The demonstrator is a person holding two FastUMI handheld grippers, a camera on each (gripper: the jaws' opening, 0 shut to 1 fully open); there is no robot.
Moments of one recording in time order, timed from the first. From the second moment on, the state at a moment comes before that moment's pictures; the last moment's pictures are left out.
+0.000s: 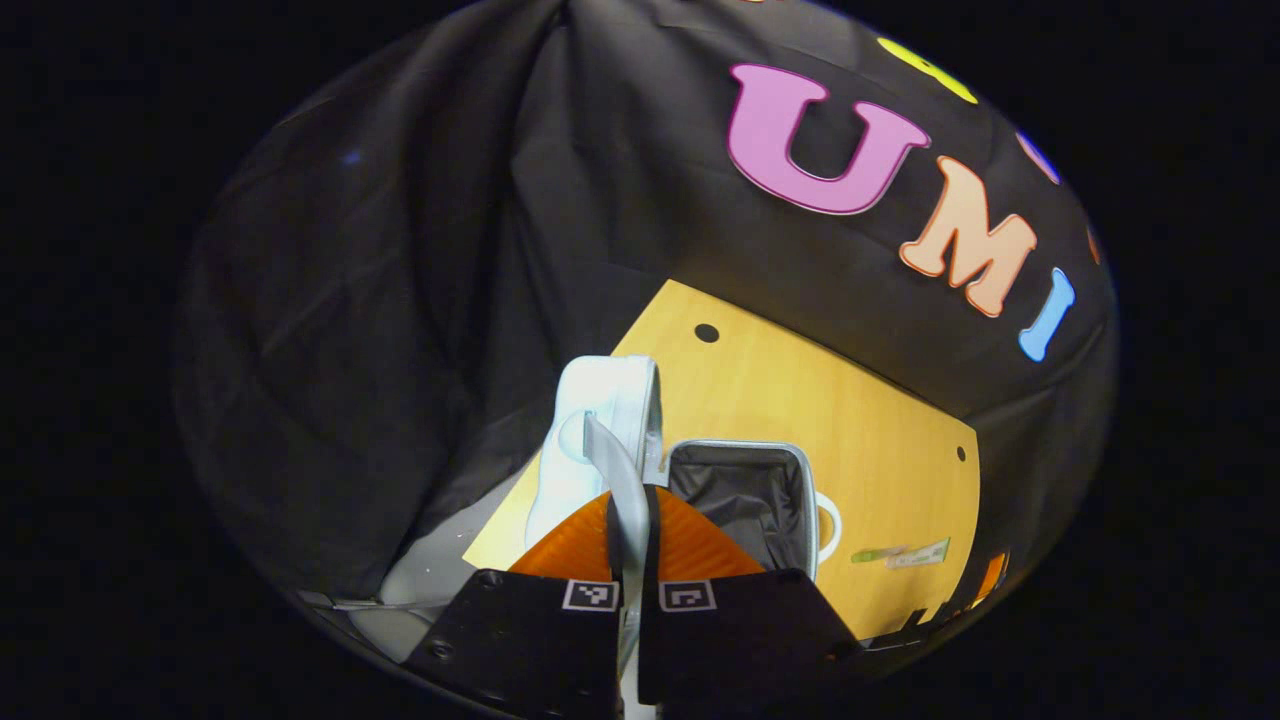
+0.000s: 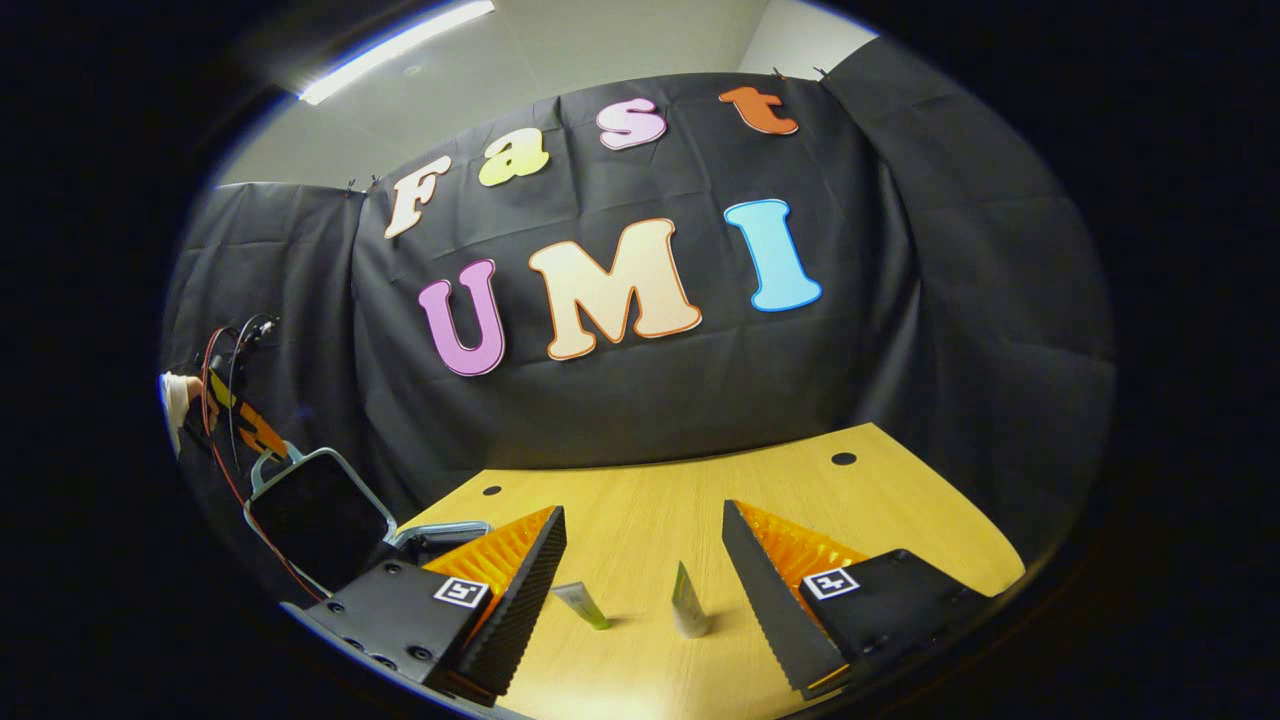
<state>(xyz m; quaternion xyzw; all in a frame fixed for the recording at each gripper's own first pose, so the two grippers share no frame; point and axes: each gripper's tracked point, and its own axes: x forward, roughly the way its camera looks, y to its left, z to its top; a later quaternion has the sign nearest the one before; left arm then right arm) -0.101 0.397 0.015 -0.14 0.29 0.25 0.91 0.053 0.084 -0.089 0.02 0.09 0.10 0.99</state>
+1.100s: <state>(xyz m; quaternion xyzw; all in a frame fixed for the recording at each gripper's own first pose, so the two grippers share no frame) -0.171 0.505 -0.183 -0.16 0.38 0.39 0.83 0.060 0.076 -0.100 0.00 0.11 0.09 0.99</state>
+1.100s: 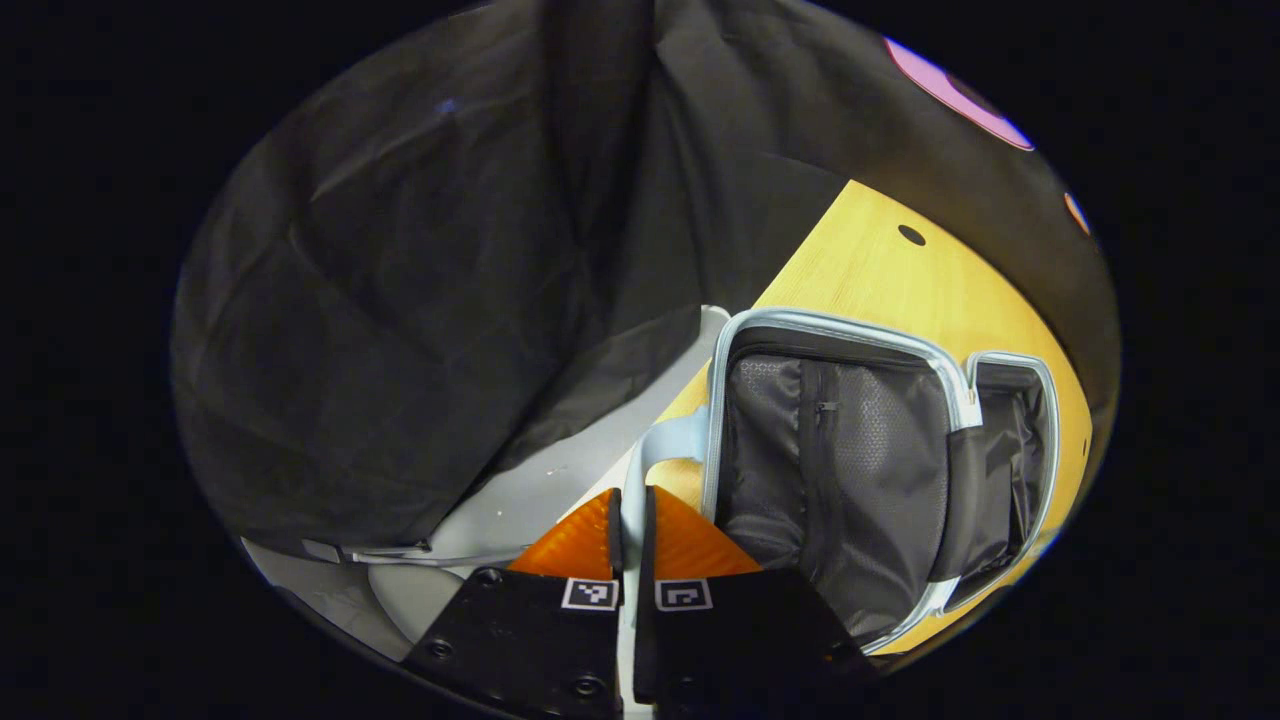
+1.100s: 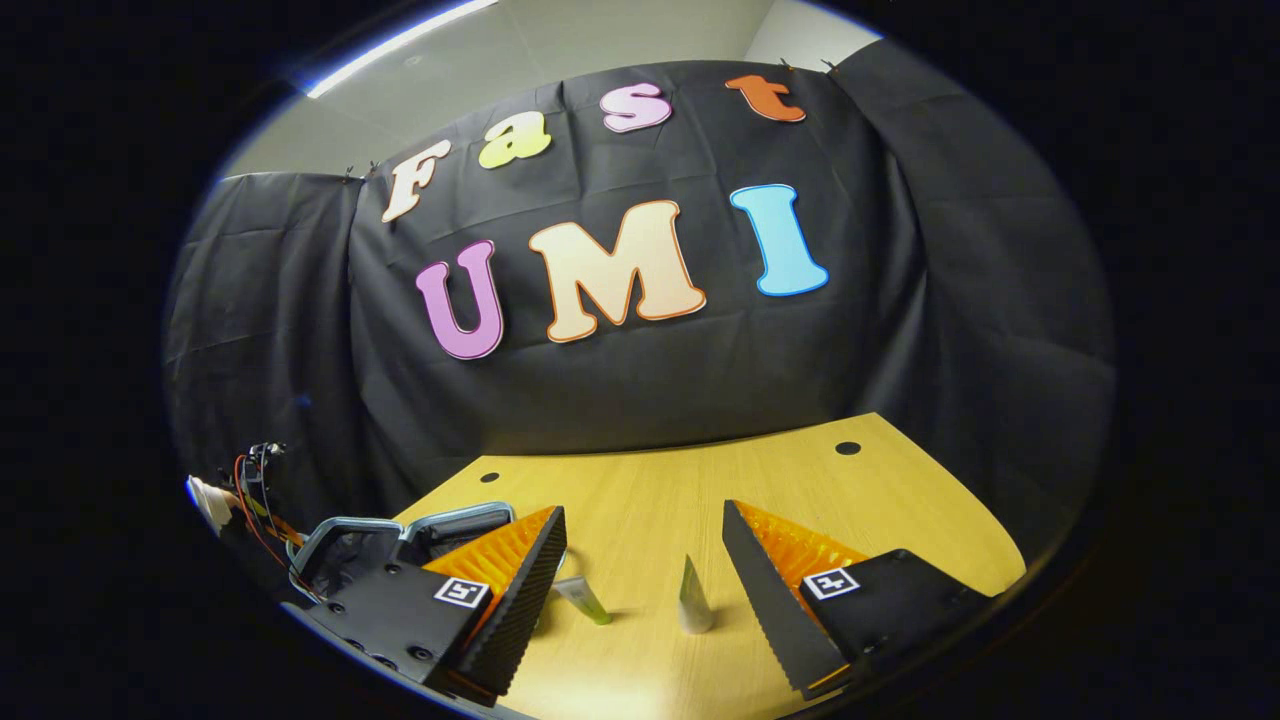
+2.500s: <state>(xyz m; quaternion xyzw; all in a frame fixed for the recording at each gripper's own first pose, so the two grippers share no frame) -0.068 0.014 -0.188 -0.06 0.30 0.12 0.94 0.065 0.029 -0.192 -0.01 0.22 0.18 0.96</state>
